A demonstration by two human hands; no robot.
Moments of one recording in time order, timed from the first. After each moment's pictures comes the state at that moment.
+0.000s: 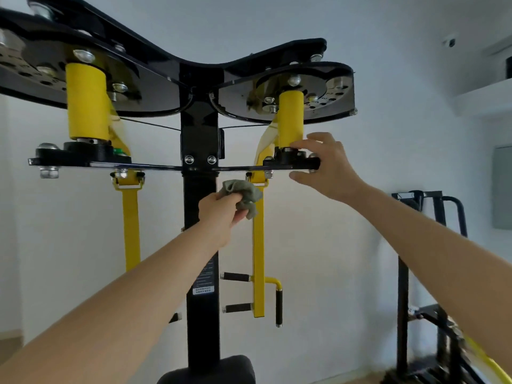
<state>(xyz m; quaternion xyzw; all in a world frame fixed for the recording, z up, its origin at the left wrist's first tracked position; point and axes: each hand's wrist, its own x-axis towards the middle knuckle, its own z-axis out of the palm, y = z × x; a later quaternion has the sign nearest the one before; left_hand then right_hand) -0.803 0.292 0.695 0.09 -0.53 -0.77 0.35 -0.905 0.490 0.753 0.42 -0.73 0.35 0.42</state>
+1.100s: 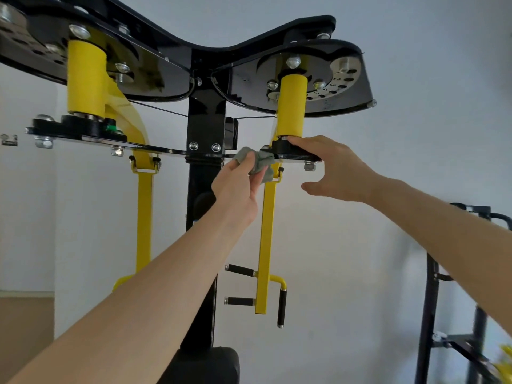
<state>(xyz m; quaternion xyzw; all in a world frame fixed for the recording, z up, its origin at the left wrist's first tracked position) -0.833 0.358 0.711 -0.05 -0.33 -0.85 0.40 -0.940 0.522 0.756 0.55 -0.73 0.22 0.35</state>
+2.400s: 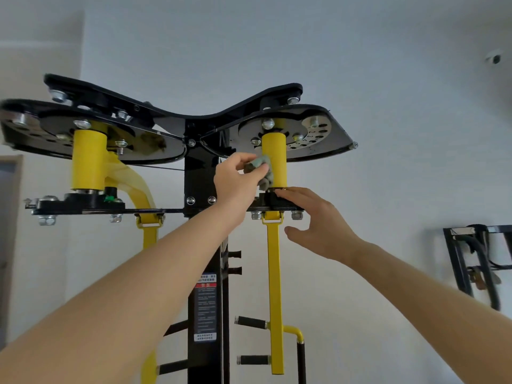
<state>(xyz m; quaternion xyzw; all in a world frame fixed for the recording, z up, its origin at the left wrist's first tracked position) -0.847 0.356 0.798 -0.04 -0.65 -0.46 0.60 -0.945 0.509 0.733 0.55 -0.66 0.37 0.35</state>
